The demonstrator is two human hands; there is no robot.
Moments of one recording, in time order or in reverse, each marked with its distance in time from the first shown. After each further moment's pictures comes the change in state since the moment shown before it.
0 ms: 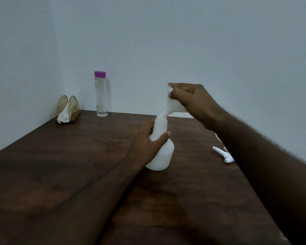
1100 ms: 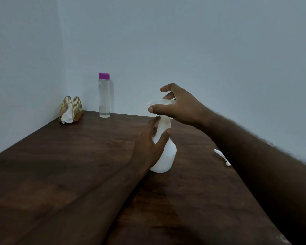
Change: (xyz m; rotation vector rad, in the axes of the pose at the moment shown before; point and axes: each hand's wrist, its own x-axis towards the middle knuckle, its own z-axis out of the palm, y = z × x) left_hand -0.005 0.007 -0.005 -0.030 0.064 0.001; right_hand 0.003 -0.022 0.029 -0.313 -0.104 0.042
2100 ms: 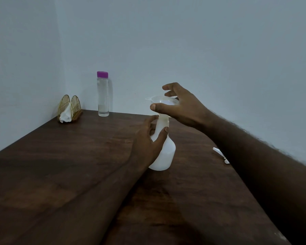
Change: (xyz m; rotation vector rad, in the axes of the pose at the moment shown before) left_hand 0.003 -0.008 0.002 -0.001 0.020 0.024; right_hand -0.006 0.013 0.000 -0.020 0.053 -0.069
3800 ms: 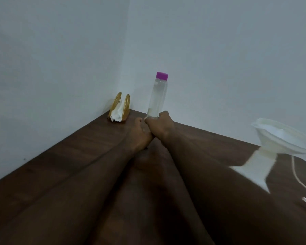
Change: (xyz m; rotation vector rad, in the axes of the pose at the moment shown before) left_hand 0.098 -0.166 -0.134 0.036 0.086 -0.375; right_hand 0.139 -0.039 0.260 0.208 -0.059 0.354
